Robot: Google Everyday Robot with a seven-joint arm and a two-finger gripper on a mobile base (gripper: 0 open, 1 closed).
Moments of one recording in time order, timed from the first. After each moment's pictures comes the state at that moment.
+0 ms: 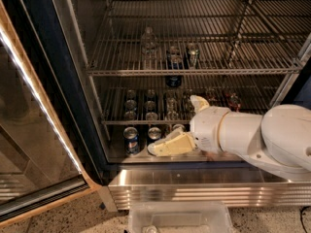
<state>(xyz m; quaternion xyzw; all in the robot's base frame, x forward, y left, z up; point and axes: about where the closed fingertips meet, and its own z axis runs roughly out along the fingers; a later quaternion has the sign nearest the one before) 0.474 -0.041 0.830 -0.39 0.75 0.21 0.49</state>
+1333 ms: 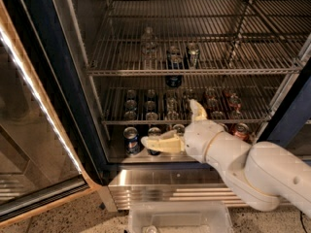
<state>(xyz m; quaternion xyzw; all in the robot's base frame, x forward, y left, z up) 0.501 -0.037 0.815 -0.29 0.70 0.23 0.61</state>
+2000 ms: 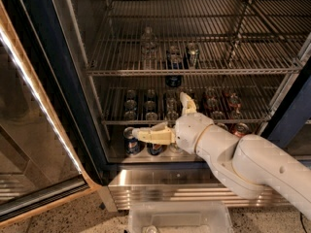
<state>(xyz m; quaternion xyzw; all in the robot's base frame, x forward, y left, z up) 0.520 -0.013 0.828 -0.28 0.67 0.27 0.63</state>
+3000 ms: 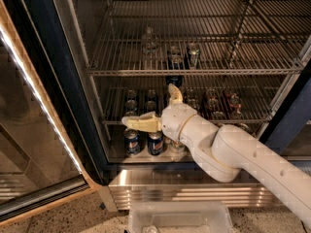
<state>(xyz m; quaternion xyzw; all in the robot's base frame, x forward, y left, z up) 0.564 0.015 0.825 -0.28 0.65 0.27 0.66</state>
